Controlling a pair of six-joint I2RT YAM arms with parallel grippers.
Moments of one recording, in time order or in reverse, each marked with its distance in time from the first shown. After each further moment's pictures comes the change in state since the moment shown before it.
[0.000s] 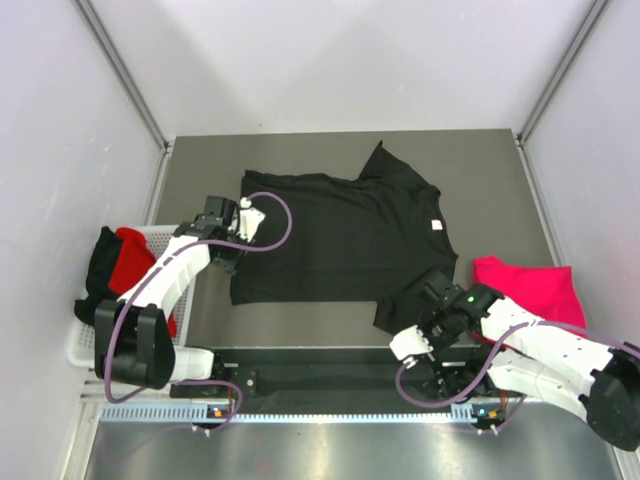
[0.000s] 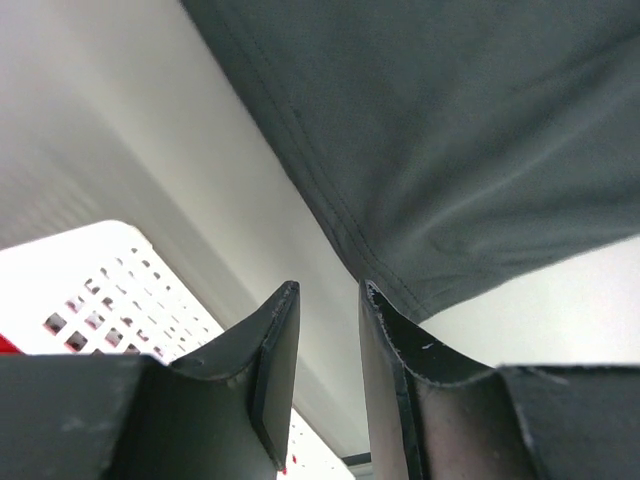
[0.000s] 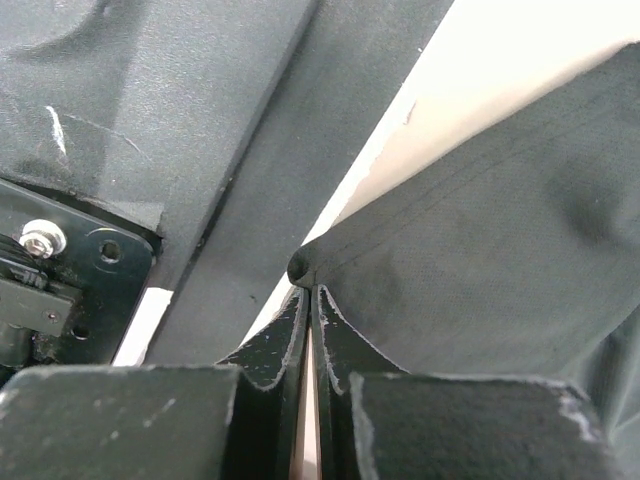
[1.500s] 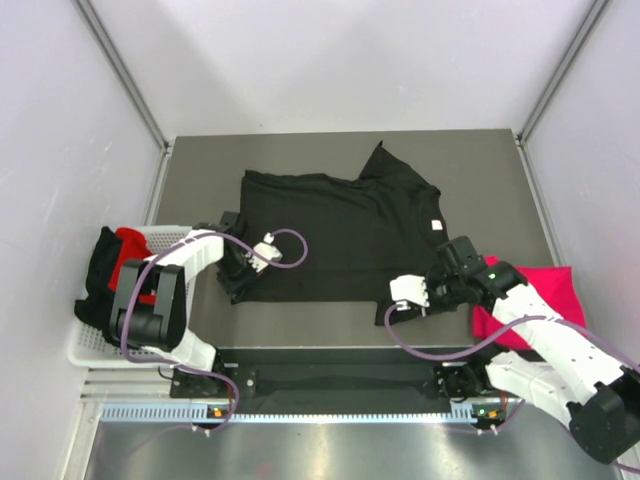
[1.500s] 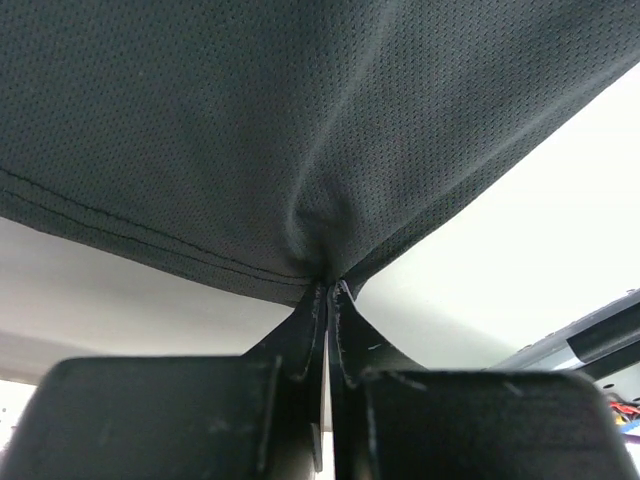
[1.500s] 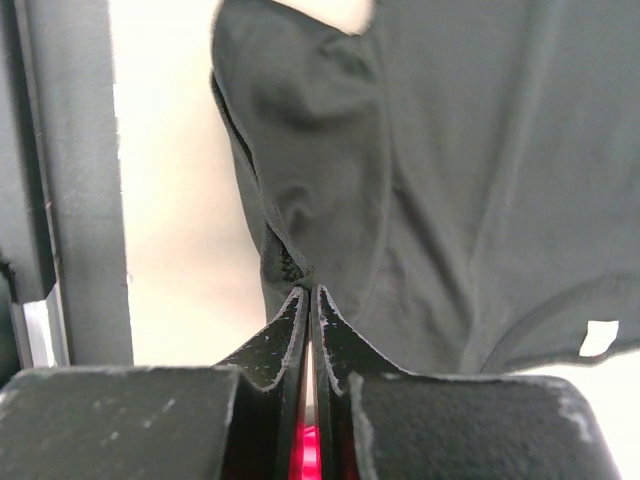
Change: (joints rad) left arm -0.006 0.229 -0.047 -0.125 0.150 0.333; right arm -0.227 0.003 0.212 0.050 -0.014 0.188
